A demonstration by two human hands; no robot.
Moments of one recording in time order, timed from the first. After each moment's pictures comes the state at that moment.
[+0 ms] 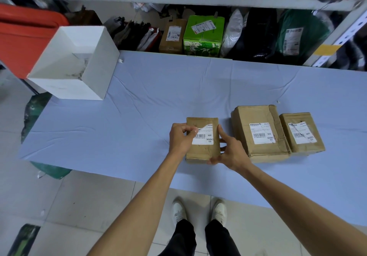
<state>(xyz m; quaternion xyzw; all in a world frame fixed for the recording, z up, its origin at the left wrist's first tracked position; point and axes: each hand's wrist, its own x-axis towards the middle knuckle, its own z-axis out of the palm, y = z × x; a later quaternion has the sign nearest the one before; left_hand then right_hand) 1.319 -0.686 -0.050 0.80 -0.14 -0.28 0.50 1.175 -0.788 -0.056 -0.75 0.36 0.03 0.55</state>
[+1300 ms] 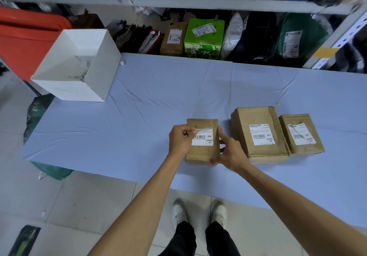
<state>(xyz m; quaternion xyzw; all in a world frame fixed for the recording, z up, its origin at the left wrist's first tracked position) 1.318 -0.686 -0.049 0.80 -0.12 -0.28 0.51 1.177 -0.786 -0.048 -0.76 0.36 0.04 0.54</state>
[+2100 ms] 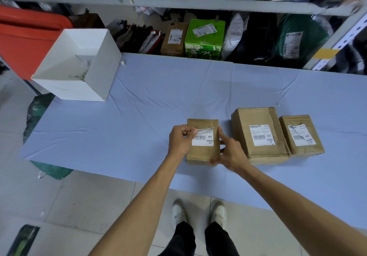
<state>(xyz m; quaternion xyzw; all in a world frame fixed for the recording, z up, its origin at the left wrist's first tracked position) 1.317 -0.683 -0.042 0.79 -0.12 -0.30 0.51 1.178 -0.786 -0.049 -0.79 0.35 0.05 0.50</state>
